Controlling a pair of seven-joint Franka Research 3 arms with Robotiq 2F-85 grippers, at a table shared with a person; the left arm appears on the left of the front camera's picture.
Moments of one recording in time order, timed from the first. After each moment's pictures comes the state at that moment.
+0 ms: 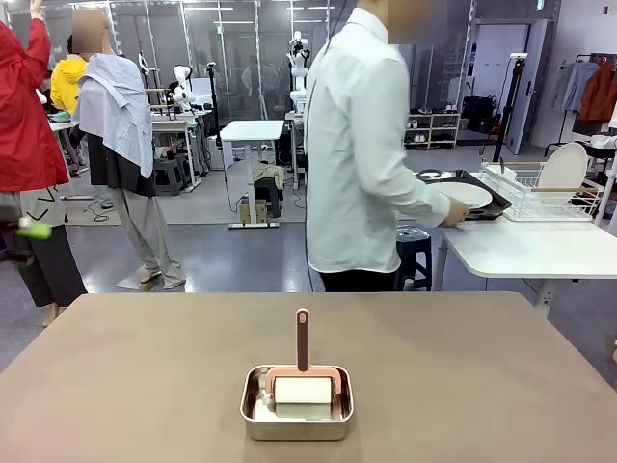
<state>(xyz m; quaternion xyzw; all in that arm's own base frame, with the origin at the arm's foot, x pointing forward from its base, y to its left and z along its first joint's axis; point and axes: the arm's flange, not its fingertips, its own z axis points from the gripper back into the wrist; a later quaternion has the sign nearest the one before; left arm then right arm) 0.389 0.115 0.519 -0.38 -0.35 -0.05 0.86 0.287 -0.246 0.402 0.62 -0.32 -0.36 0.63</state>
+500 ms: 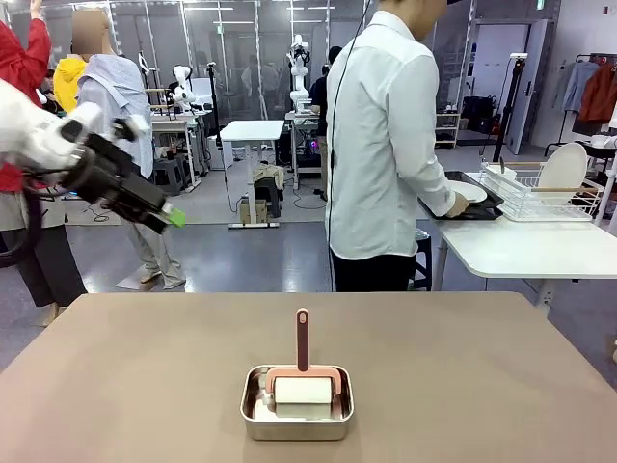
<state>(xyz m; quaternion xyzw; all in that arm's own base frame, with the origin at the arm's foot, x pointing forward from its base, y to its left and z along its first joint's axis) 0.453 -0.085 0.565 -0.31 -0.25 -0.33 0.86 0.287 -0.246 0.402 0.62 -0.32 -0.36 0.63</state>
